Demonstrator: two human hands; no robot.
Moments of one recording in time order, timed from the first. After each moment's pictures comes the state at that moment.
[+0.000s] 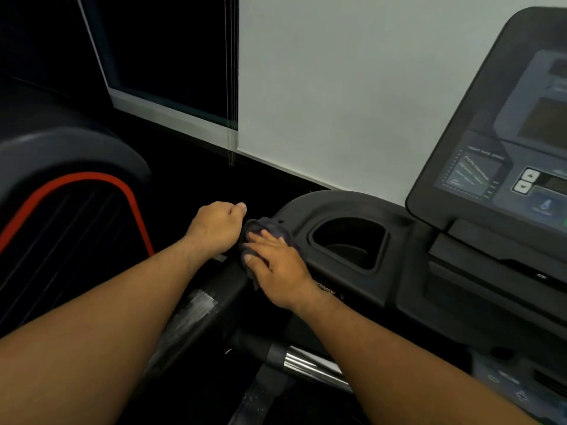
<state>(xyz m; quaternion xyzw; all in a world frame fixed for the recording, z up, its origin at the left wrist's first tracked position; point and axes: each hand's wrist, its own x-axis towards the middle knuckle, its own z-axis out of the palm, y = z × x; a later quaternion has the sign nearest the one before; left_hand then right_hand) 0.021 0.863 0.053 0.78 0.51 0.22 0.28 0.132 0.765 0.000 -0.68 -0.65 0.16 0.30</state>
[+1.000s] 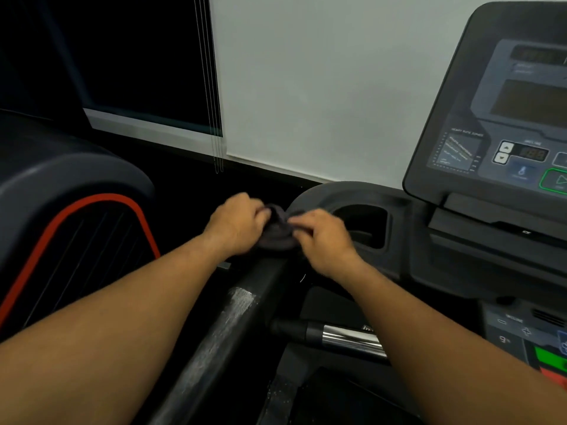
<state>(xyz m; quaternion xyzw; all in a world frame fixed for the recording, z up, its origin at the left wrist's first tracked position) 0.002 0.883 0.058 0.90 0.36 0.18 0.13 0.128 0.750 0.045 -0.77 -0.55 0.01 0.33</state>
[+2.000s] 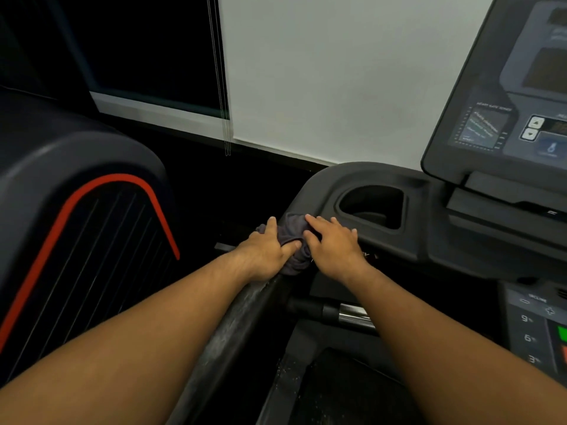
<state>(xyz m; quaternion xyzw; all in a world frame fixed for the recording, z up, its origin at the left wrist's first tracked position) -0.016 0.835 0.012 0.86 0.42 -0.05 0.30 0.108 0.741 0.009 -0.85 -0.47 0.13 0.20</state>
